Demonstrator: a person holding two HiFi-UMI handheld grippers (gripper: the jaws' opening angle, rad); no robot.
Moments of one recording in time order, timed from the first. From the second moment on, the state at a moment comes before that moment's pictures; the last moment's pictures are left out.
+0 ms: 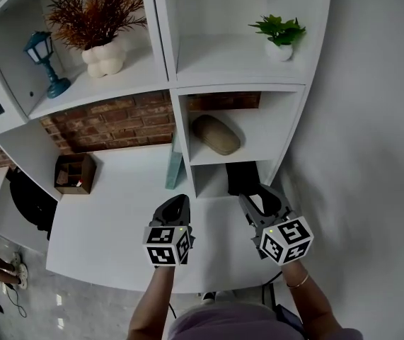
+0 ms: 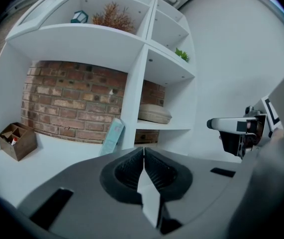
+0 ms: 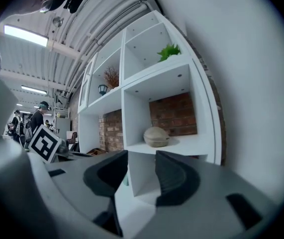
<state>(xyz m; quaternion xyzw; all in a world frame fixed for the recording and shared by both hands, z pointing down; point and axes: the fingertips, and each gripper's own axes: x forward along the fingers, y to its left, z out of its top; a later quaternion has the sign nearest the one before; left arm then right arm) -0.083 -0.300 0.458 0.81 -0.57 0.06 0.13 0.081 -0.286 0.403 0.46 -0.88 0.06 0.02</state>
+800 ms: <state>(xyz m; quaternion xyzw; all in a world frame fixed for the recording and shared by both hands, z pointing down) -0.050 -0.268 0.471 0.83 -0.54 0.06 0.14 0.112 -0.241 0.442 0.51 -0.85 0.09 0.04</state>
